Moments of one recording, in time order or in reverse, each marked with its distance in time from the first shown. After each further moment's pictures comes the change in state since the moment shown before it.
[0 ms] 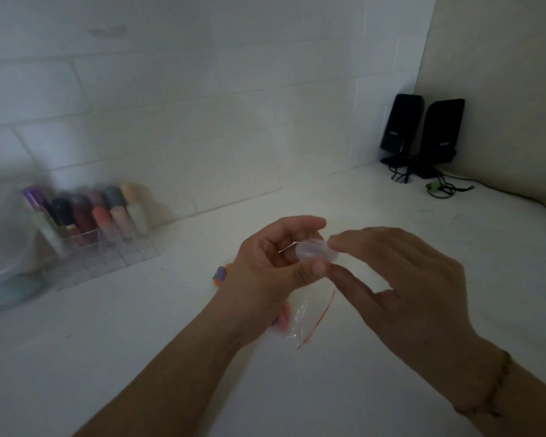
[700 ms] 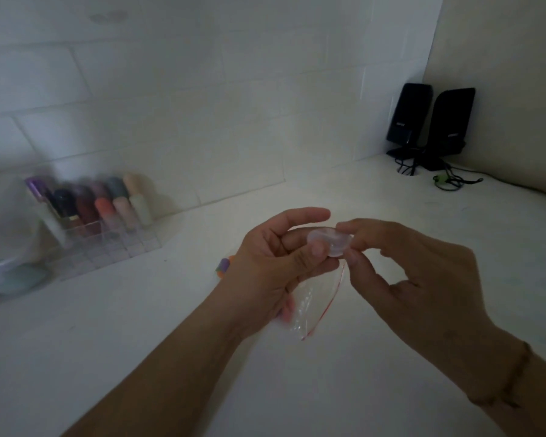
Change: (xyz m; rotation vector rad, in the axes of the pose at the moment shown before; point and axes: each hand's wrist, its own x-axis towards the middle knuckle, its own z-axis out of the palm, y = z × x) left_hand 0.000 0.002 0.001 -0.216 -0.065 -0.076; right_hand -0.002 0.005 -0.002 0.104 -0.025 0.038
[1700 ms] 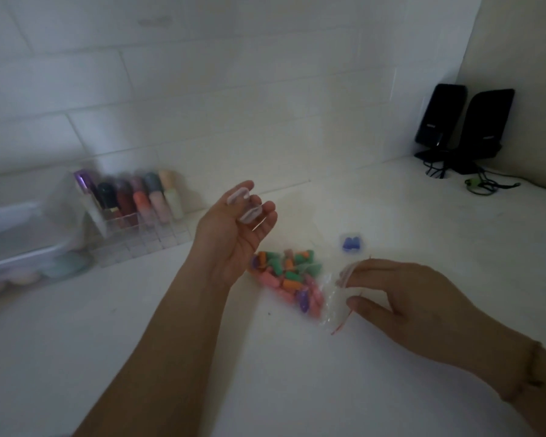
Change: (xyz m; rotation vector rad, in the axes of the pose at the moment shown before) left_hand 0.019 0.036 -0.068 -0.240 0.543 0.074; right_hand -0.022 0.016 0.023 0.019 -0.704 0.199
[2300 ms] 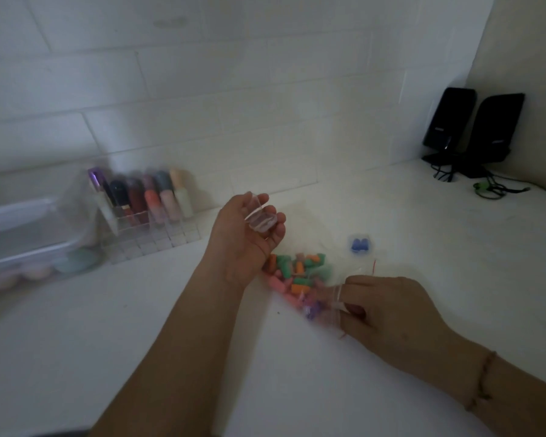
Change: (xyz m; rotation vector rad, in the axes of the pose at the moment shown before) left_hand 0.003 -0.003 -0.003 0.034 0.080 -0.125; right_hand 0.011 -0.023 0.031 -0.100 0.102 -0.116
